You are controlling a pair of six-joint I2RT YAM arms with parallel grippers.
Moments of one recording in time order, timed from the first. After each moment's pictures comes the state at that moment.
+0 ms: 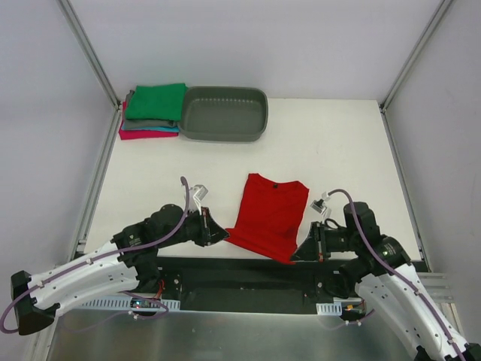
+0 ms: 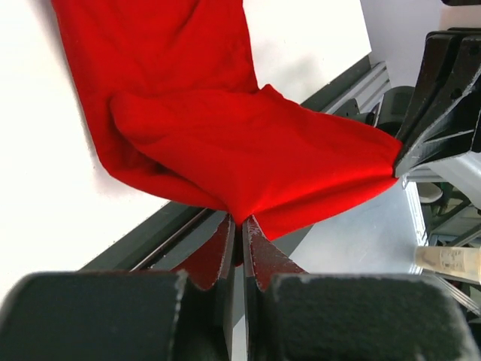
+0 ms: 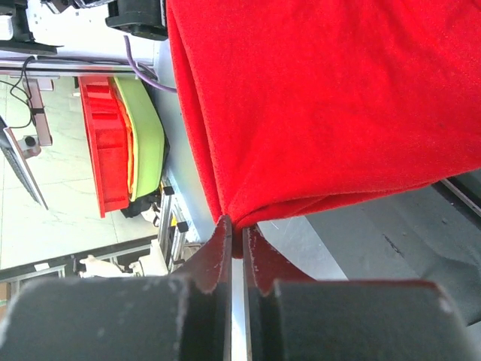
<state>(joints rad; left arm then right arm) -1.00 0.58 0.46 -0.33 0.07 -0.87 0.49 0.41 0.48 -0.80 -0.89 0.65</state>
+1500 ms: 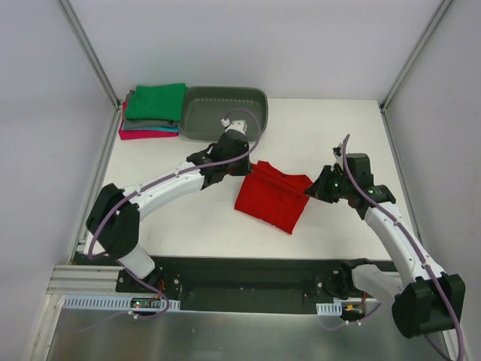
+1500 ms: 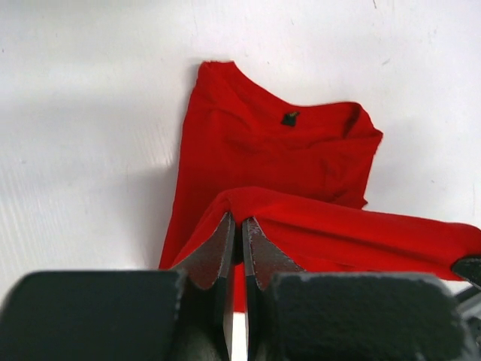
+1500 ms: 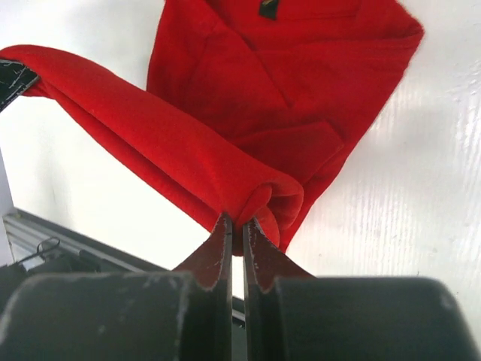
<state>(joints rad) -0.76 1.57 1.20 -0.31 -0.16 -0.65 0.23 1.00 0.78 -0.59 -0.33 0.51</state>
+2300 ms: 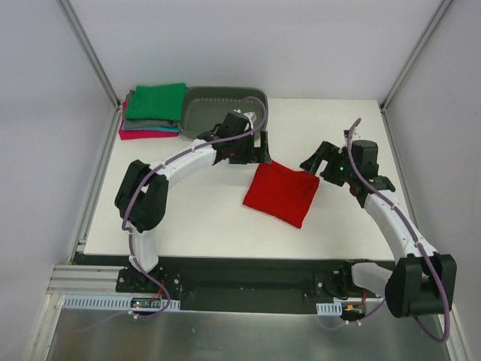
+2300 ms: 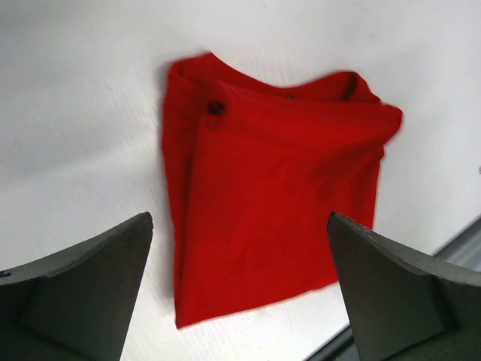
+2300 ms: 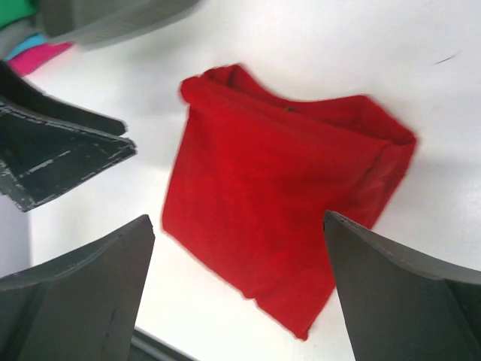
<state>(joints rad) -0.62 1.94 1.52 -0.37 0.18 -0.57 0.12 1.19 0.84 -0.31 -0.31 0.50</state>
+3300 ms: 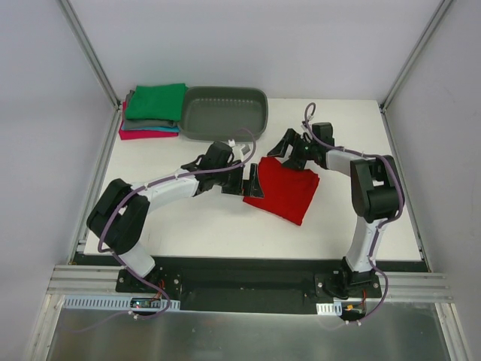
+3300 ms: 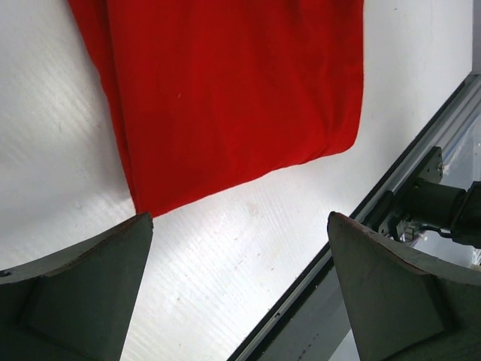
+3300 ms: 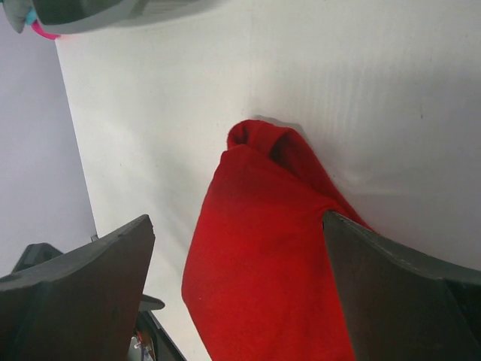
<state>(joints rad) -0.65 1.63 0.98 -0.12 0.45 -0.56 0.22 1.94 1.17 0.03 -0.62 0.68</state>
